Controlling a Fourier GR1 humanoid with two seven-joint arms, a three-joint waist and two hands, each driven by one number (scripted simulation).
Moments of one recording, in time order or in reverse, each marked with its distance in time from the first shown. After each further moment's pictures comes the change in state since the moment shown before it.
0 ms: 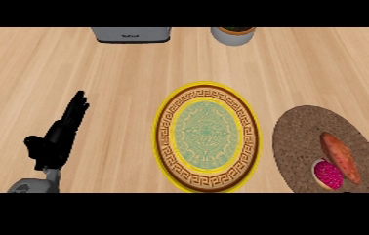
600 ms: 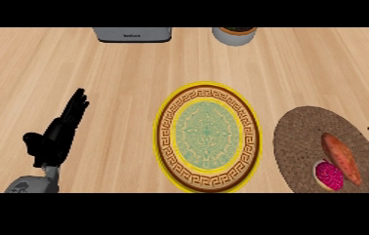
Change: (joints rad) left arm -0.013 -0.010 0.026 0.000 -0.019 -0.032 0.019; right arm 0.019 -0.153 0.039 -0.073 0.149 0.186 0.326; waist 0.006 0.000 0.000
